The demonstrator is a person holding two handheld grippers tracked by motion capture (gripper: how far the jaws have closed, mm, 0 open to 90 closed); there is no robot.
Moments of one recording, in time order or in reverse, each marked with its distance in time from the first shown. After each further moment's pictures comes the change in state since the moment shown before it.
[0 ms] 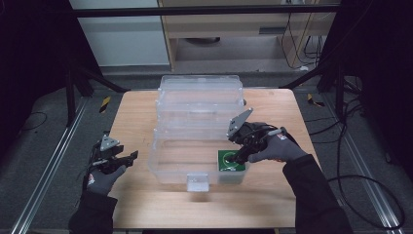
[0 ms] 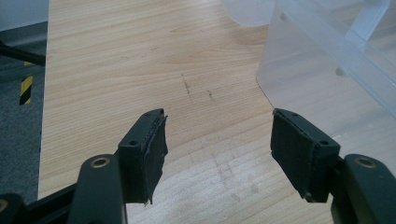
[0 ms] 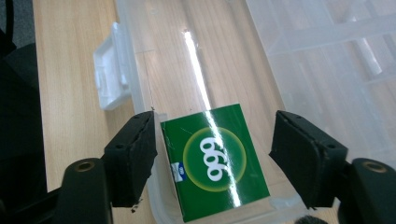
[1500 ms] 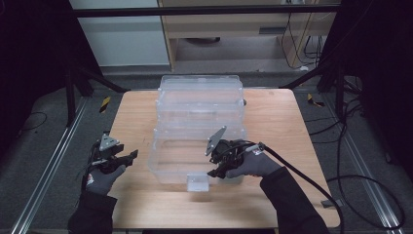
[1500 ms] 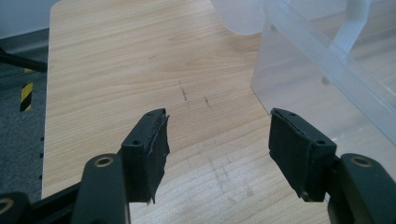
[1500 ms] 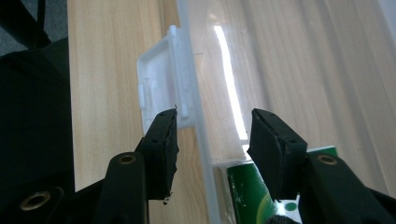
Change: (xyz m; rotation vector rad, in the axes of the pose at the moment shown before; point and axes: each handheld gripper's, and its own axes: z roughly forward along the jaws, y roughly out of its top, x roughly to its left) left arm -0.003 0.005 -0.006 -0.018 -0.008 0.015; right arm 0.038 0.018 0.054 0.066 0.105 -0.037
